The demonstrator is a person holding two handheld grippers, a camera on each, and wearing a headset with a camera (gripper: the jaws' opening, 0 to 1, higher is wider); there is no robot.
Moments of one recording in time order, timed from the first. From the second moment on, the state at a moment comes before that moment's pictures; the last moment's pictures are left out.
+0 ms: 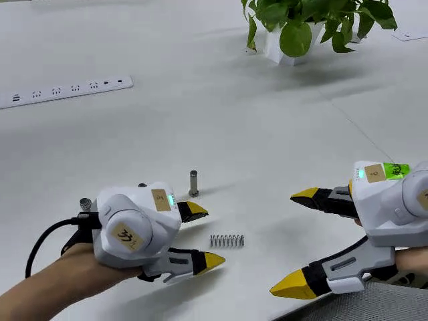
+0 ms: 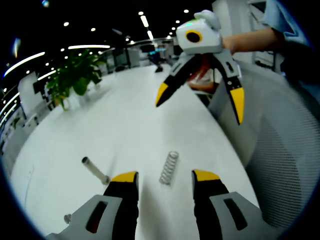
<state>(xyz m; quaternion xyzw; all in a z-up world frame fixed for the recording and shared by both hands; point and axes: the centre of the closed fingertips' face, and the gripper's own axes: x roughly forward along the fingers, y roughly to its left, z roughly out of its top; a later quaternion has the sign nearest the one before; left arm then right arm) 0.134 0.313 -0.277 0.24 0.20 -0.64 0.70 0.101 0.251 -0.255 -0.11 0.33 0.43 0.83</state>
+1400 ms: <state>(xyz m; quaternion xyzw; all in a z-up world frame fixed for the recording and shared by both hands) 0.132 0.307 -0.301 0.33 0.27 -0.67 0.60 0.088 0.252 -0.257 -0.12 0.34 0.44 0.82</state>
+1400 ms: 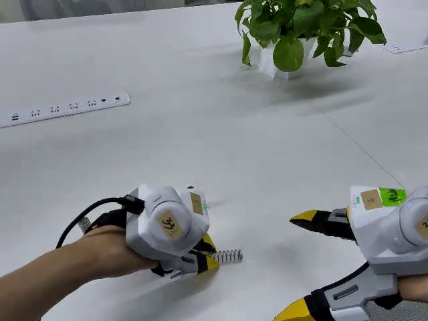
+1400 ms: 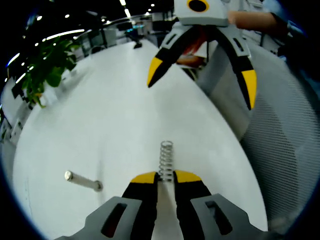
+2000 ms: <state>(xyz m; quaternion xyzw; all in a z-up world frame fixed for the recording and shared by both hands) 0.135 0.310 -0.301 0.27 0.32 -0.64 0.65 0.087 0.260 -0.259 -0.11 0.34 0.44 0.82</state>
